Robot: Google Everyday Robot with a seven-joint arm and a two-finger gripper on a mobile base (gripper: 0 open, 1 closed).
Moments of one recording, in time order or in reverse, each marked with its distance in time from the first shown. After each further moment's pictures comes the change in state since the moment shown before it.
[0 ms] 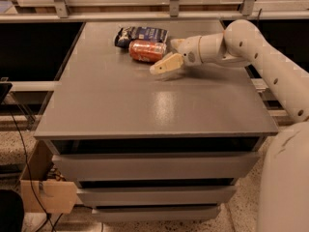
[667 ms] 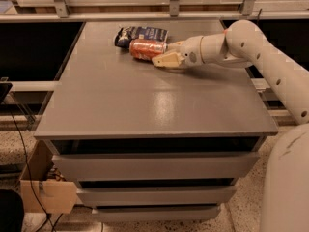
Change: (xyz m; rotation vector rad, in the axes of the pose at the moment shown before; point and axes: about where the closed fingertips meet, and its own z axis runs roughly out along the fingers) arm 0.002 -0.003 -0.004 0.027 0.003 -0.003
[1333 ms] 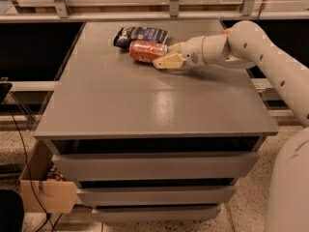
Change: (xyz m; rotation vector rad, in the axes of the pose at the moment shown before) arm 0.003 0.000 -0.007 0.026 0.011 -0.009
